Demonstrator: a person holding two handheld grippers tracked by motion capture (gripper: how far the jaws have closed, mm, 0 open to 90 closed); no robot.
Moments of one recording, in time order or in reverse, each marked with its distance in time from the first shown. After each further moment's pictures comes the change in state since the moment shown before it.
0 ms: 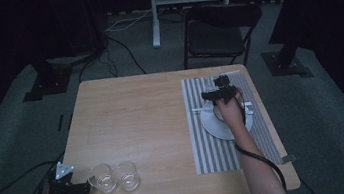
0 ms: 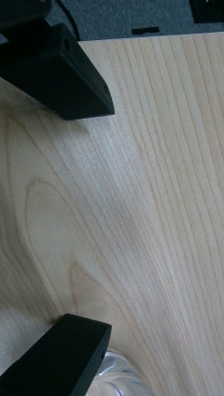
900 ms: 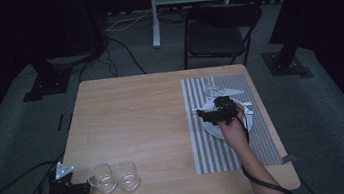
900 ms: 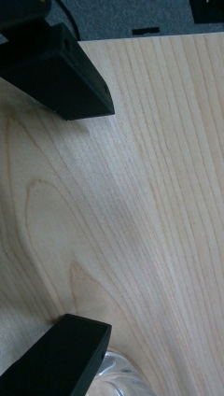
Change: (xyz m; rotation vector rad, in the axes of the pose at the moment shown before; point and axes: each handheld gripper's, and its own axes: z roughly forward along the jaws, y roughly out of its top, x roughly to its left) left arm 0.000 0.000 0.000 0.000 0.001 -0.001; right arm 0.045 -0.054 -0.059 -0.134 0.119 -0.154
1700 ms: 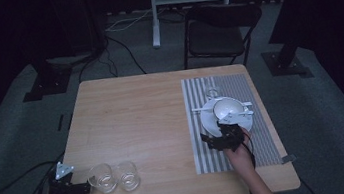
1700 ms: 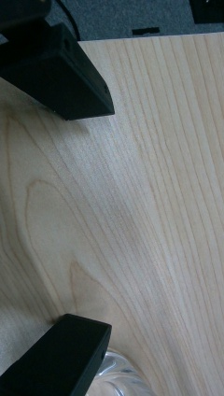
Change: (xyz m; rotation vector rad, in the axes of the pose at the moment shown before) left arm 0.000 0.000 0.000 0.001 0.000 0.001; right arm 0.027 -0.069 -0.033 -0.030 0.060 -0.032
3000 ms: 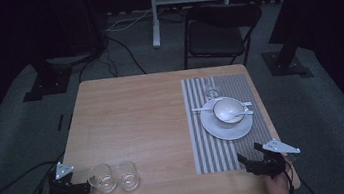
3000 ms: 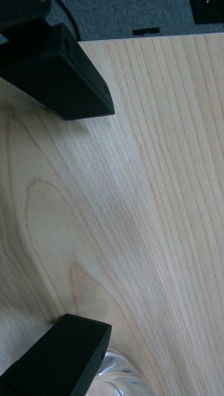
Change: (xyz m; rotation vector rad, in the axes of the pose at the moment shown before) left arm 0.000 0.000 0.000 0.002 0.001 -0.001; right arm -0.042 -0.095 -0.089 -0.057 -0.086 0.130
